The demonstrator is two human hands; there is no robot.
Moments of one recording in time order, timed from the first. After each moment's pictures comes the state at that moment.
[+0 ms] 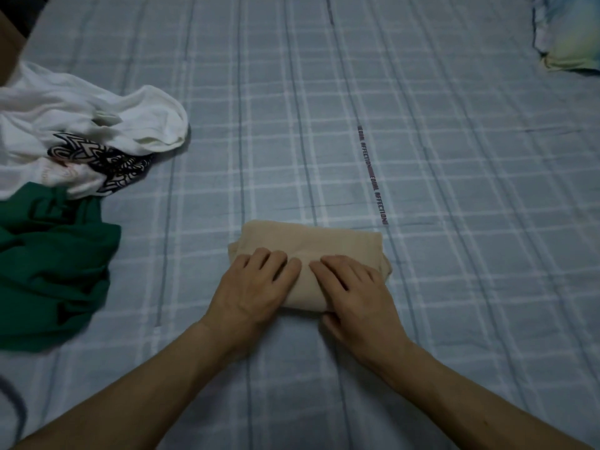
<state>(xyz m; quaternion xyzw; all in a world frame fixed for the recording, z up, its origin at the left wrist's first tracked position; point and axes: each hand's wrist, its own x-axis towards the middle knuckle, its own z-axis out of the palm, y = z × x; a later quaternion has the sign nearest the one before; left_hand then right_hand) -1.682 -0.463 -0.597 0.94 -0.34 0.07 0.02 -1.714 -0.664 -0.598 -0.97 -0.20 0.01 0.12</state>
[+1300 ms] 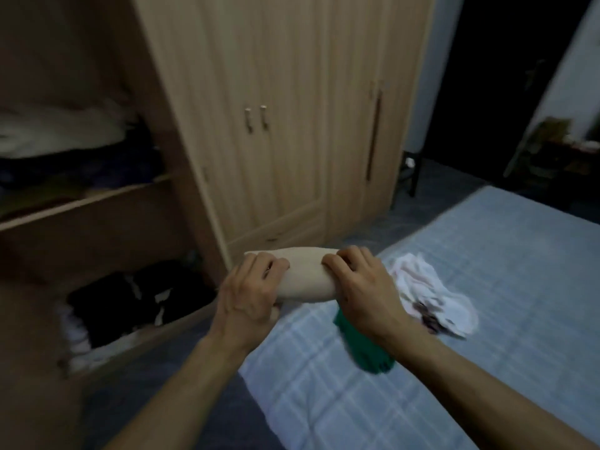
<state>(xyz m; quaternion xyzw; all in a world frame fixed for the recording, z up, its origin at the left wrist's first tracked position) -2.002 -0.197 -0.132 0.94 0.26 0.23 -0.04 -1.818 -0.309 -0.142 -0.73 -0.63 -0.12 0.22</state>
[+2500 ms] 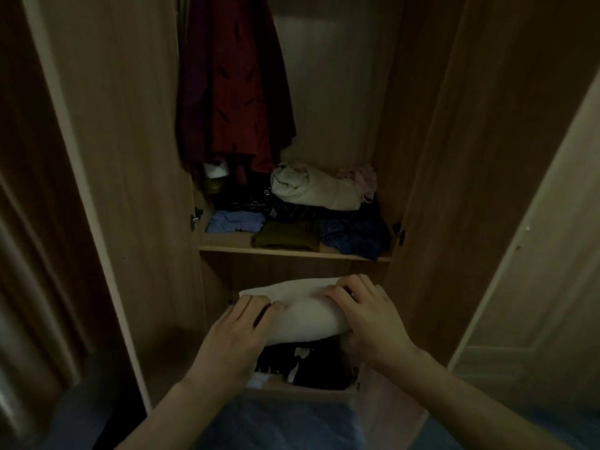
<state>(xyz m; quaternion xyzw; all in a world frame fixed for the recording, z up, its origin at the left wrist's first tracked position) -2.439 0.029 -0.095 0.84 0.45 0.26 -0.16 -2.189 0.060 -0.057 -0.46 -0.86 -0.15 0.18</state>
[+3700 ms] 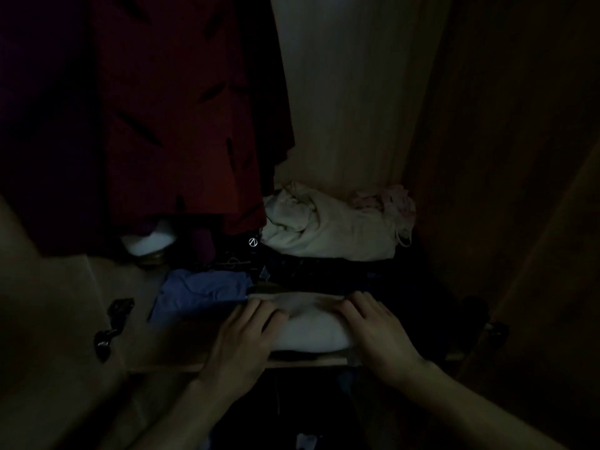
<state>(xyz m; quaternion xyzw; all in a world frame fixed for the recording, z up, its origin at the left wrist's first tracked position) -2.487 0.534 -0.127 0.84 0.39 0.33 -0.17 -2.231 0.520 -0.077 -0.51 -0.85 -0.13 0.08</state>
